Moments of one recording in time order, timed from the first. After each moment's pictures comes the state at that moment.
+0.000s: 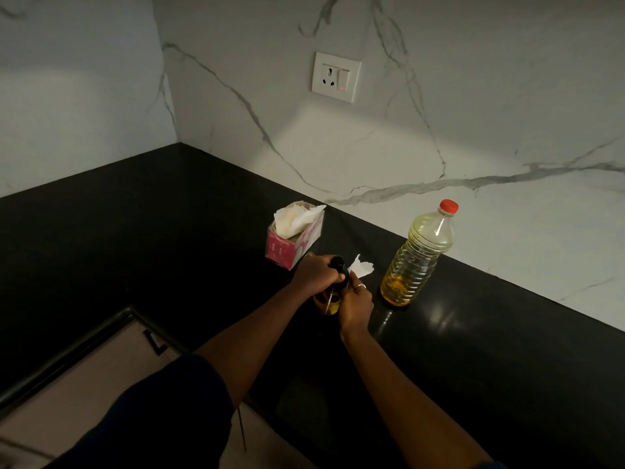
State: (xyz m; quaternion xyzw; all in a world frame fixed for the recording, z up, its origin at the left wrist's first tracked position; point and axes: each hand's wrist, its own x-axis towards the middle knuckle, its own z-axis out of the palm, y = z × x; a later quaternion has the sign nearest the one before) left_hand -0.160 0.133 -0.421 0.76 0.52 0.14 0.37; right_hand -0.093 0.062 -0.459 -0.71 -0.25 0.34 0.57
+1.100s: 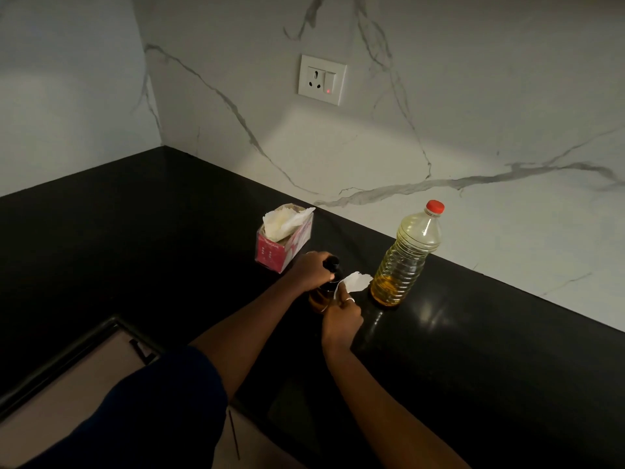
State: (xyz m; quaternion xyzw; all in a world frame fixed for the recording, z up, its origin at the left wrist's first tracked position) left_hand -0.153 0.138 -0.408 0.80 0.49 0.11 0.32; right_hand -0.114 0.046 -0.463 -0.76 -0.21 0.28 0.55
